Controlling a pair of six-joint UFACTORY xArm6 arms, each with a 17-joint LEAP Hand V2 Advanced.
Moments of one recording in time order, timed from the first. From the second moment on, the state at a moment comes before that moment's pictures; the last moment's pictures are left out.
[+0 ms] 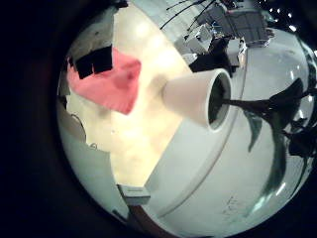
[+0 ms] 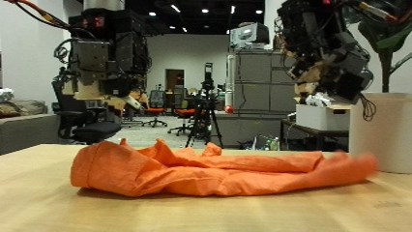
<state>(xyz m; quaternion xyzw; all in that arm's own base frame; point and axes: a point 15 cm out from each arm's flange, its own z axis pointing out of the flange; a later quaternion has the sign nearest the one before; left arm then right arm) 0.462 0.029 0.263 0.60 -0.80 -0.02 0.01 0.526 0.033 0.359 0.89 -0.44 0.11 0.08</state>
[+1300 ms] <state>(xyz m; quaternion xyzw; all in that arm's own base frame) 0.444 0.039 0.268 0.61 -0.79 -0.02 0.01 0.538 -0.073 0.212 0.85 -0.49 0.01 0.20</state>
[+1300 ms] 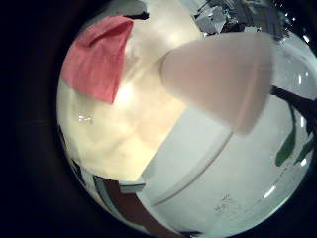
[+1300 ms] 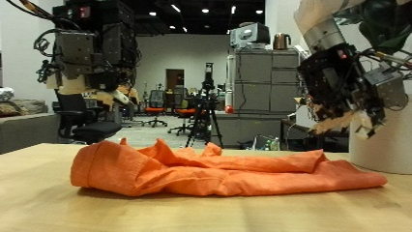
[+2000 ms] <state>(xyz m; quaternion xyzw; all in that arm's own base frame) 0.444 0.032 0.268 0.61 -0.79 -0.02 0.01 0.565 -0.063 0.152 0.85 -0.49 -0.01 0.21</state>
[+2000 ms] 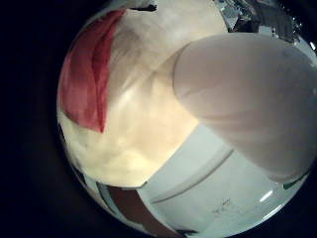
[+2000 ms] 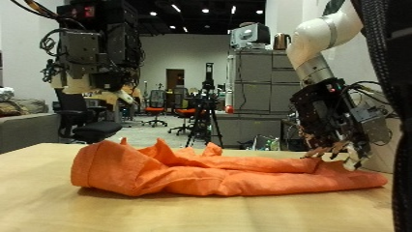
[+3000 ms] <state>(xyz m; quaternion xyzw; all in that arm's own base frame) 0.446 0.033 0.280 0.61 -0.79 -0.02 0.00 0.568 -0.054 0.173 0.85 -0.48 0.01 0.21</state>
